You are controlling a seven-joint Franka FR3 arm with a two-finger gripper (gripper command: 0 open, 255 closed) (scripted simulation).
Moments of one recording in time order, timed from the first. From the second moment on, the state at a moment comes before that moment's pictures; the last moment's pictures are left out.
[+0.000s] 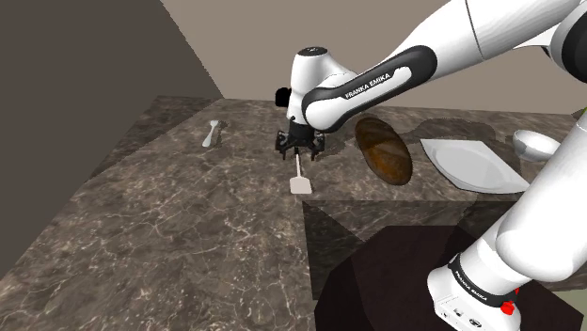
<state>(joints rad) -0.02 0.15 0.33 -2.15 -0.14 2.33 1.00</state>
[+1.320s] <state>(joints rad) -0.03 0.09 0.34 -2.11 -0.10 2.23 0.97</state>
